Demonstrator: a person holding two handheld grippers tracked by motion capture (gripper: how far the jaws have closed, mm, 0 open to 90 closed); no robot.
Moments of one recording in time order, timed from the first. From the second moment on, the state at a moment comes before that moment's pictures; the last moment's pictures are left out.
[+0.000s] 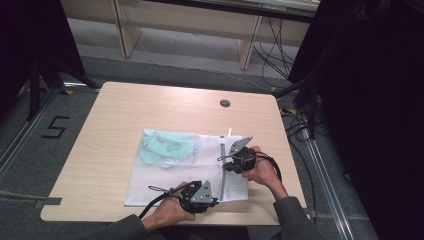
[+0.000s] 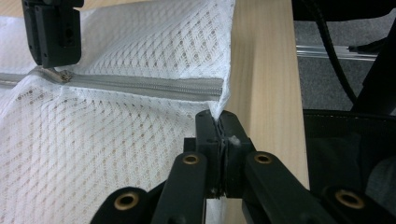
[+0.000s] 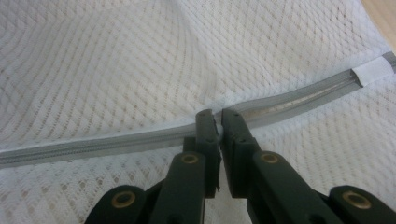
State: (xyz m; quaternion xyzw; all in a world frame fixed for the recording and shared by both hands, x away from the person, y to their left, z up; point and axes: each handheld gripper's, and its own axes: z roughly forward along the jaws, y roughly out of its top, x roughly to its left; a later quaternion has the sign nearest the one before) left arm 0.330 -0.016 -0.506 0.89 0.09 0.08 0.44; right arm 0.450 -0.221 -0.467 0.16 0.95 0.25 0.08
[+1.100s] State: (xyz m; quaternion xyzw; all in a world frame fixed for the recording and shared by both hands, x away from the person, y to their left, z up) left arm 0.327 -0.017 -0.505 0.89 0.08 0.07 0.44; right arm 0.478 -0.222 -0.473 0.19 0.94 0.25 0.10
